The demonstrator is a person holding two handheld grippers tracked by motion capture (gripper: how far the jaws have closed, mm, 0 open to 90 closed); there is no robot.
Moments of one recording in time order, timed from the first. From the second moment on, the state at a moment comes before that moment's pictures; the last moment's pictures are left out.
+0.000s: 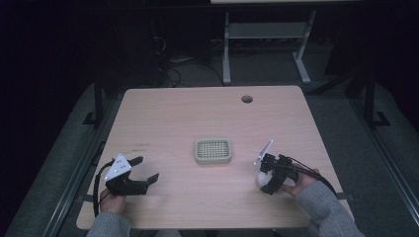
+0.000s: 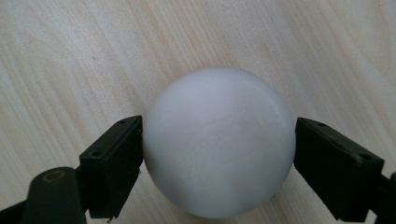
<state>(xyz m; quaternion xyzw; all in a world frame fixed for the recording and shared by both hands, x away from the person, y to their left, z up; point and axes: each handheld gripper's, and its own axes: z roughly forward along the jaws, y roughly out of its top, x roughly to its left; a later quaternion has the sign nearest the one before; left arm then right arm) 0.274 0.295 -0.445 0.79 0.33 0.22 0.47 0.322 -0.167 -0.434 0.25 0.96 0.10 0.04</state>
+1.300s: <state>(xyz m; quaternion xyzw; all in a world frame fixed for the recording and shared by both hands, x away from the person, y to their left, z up) 0.275 0.296 -0.444 0.78 0.33 0.22 0.48 0.331 -0.153 -0.417 0.23 0.97 0.10 0.03</state>
